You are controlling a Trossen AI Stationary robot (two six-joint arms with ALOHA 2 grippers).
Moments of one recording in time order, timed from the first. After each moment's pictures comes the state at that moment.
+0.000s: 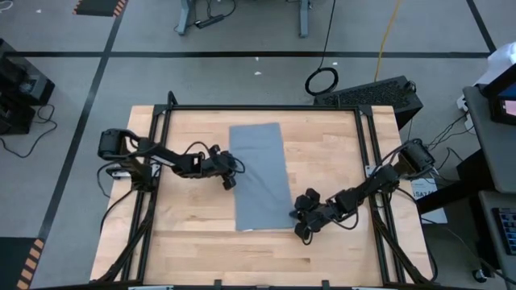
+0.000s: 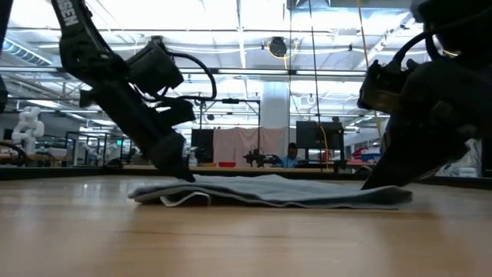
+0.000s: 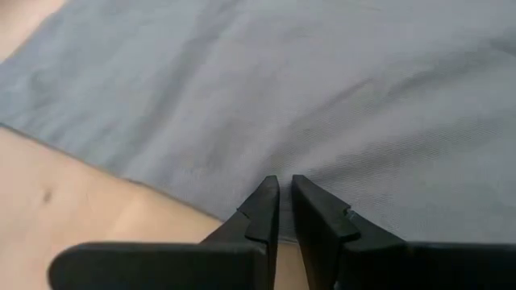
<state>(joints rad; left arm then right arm) 0.10 1.65 0.50 0.33 -0.30 -0.18 0.51 1.69 0.58 0.25 0.38 0.85</state>
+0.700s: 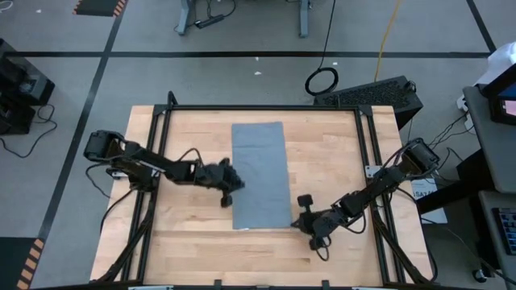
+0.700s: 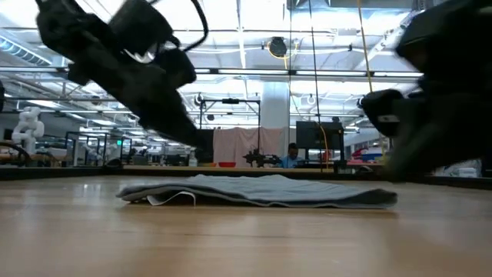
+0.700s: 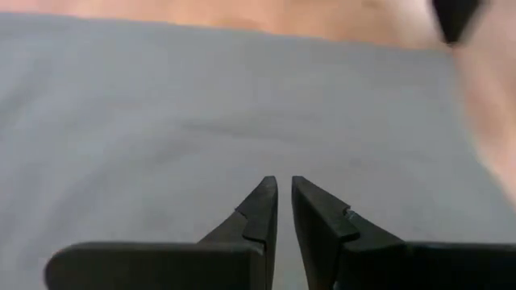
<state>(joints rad) -0.09 1.52 0.53 0.38 -0.07 -0.18 0.59 1.65 0.58 0.31 0.34 0.14</state>
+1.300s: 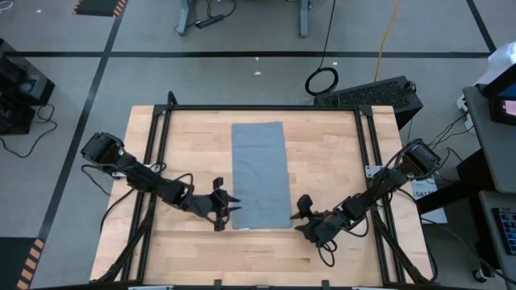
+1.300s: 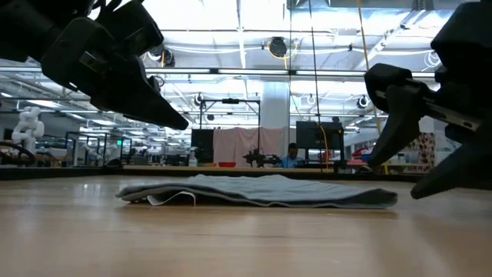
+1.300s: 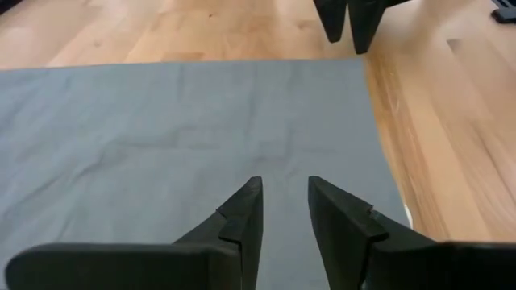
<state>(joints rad) -0.44 1.52 0.52 0.43 -0.43 -0.26 0.63 1.65 0.58 0.27 0.47 -0.25</state>
